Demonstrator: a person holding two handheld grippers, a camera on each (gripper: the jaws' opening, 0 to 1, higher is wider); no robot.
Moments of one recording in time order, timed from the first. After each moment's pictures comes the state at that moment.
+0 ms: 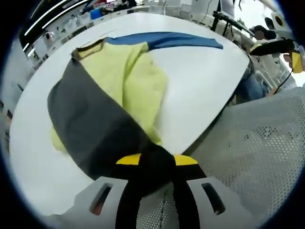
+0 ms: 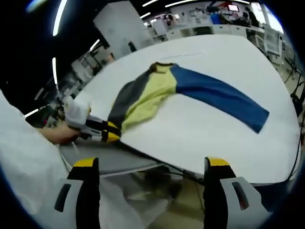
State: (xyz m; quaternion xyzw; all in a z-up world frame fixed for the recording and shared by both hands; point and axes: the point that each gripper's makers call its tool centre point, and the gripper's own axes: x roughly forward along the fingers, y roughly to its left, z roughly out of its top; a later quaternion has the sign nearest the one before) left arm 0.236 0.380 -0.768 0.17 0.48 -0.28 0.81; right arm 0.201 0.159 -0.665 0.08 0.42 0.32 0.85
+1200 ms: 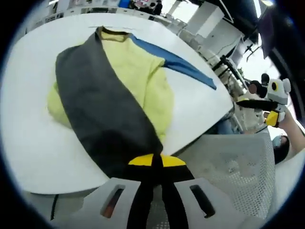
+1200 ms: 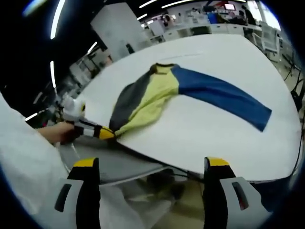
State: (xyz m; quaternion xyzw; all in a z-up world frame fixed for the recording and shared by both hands) left arm 0.227 0.393 -0.742 -0.09 0.49 -0.31 0.81; right arm 0.200 0.178 -0.663 0.09 0.42 0.31 0.85
